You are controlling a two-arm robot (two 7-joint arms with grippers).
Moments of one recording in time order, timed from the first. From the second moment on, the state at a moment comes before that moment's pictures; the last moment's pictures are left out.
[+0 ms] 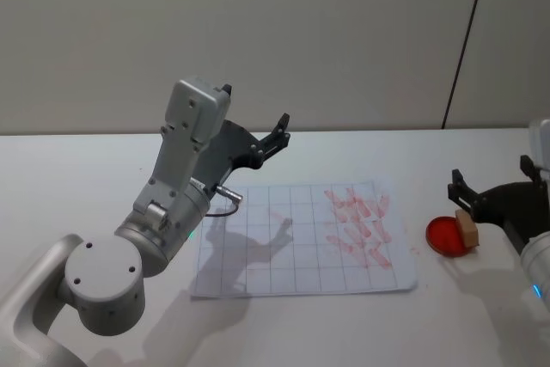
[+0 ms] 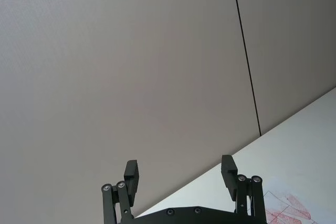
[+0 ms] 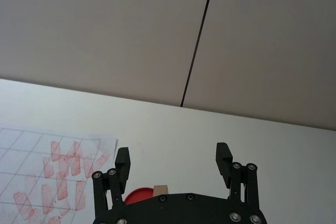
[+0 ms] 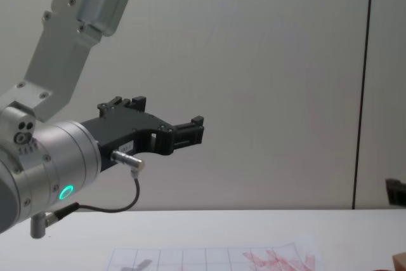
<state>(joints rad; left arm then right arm) -0.24 0.38 0.45 -1.63 -0.20 0.01 -0.01 -0.07 0.29 -0.25 -1.88 0.12 0.39 -0.20</state>
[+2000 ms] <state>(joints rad) -0.24 0.38 0.45 -1.63 -0.20 0.01 -0.01 0.01 0.23 -0.24 -1.61 0.00 0.39 -0.05</state>
